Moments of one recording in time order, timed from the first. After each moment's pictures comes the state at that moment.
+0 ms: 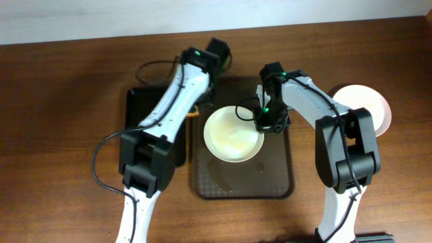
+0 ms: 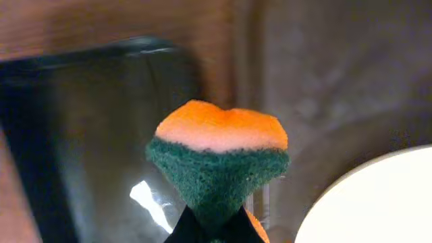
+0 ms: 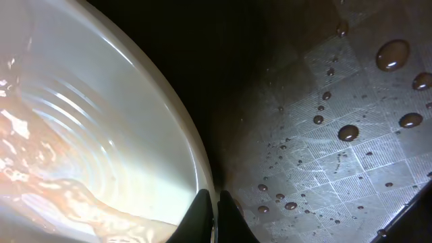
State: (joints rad) left arm -0.50 2.37 2.24 -1.37 -0.34 -0.35; right arm 0.20 2.10 1.49 -1.00 -0.21 0.11
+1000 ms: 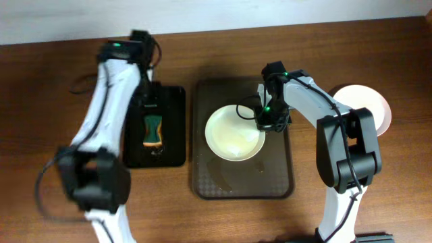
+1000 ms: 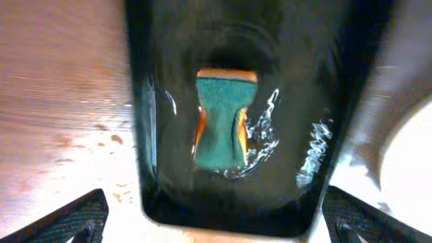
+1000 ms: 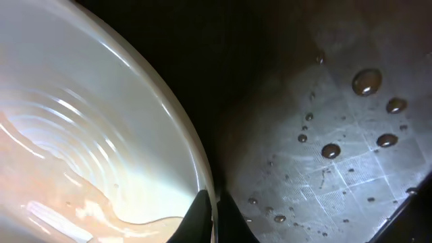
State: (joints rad) left arm -0.19 2.05 2.01 -1.46 -0.10 -0.21; right arm 0.19 2.10 1.48 -0.96 -0.21 0.10
